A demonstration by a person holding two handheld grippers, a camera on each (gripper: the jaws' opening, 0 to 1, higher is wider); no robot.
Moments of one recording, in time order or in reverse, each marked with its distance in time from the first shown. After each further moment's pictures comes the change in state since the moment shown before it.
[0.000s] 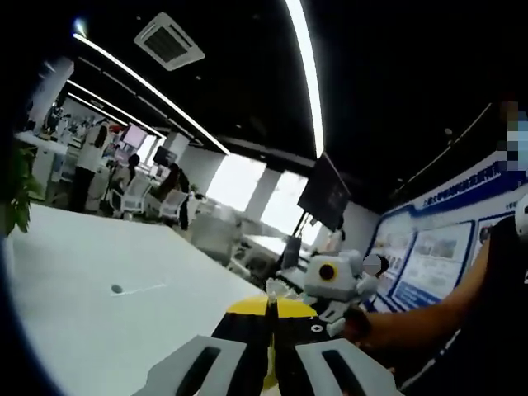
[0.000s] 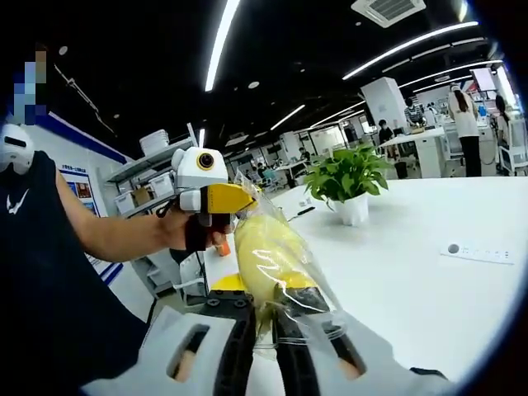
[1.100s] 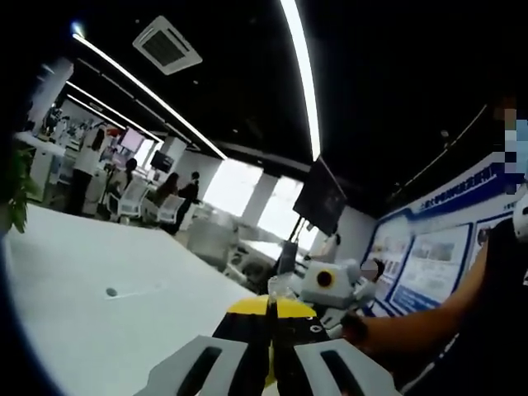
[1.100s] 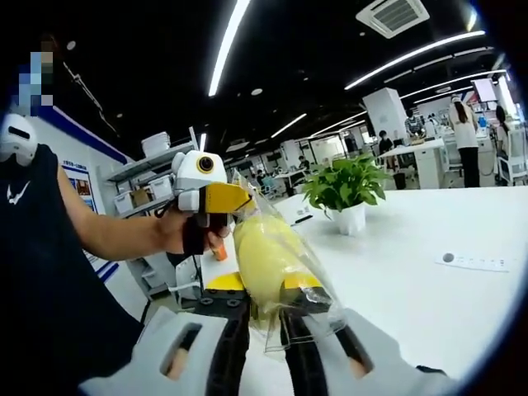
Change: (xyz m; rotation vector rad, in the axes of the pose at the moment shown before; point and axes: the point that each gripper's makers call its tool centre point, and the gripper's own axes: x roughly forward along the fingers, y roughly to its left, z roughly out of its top) left arm 0.006 -0.012 0.005 -0.018 -0.033 -0.015; right arm -0.011 0.001 0.004 -0.041 -0.057 -0.015
